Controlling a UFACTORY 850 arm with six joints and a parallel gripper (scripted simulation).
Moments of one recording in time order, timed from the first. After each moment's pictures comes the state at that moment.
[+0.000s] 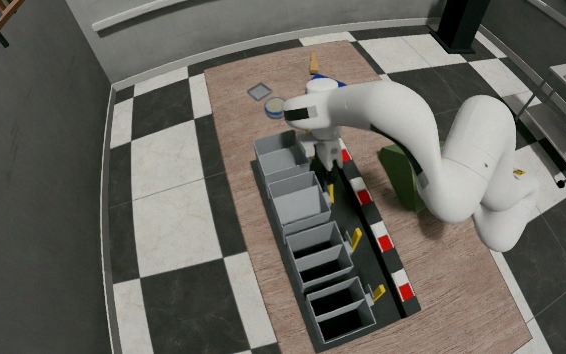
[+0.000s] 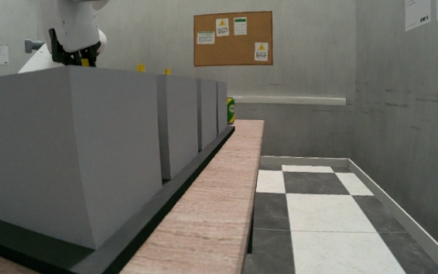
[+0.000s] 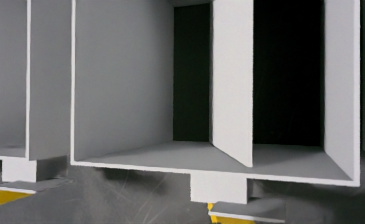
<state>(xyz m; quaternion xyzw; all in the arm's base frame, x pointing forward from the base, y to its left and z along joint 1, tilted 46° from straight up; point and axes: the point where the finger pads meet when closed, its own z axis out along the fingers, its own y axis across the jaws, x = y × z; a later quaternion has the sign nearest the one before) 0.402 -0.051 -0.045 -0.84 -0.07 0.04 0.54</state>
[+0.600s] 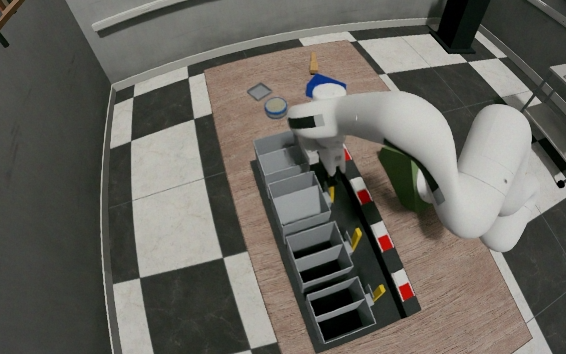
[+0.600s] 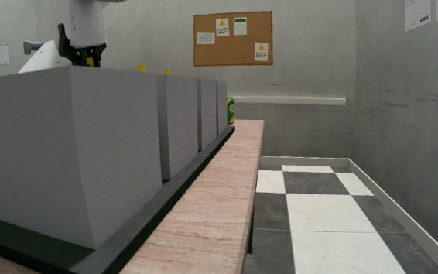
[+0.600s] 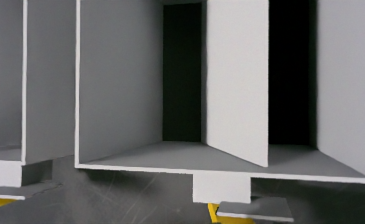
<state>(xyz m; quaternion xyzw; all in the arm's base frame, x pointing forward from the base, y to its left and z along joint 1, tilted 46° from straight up) 0.401 -0.046 -0.034 -0.87 -0.07 0.03 0.49</state>
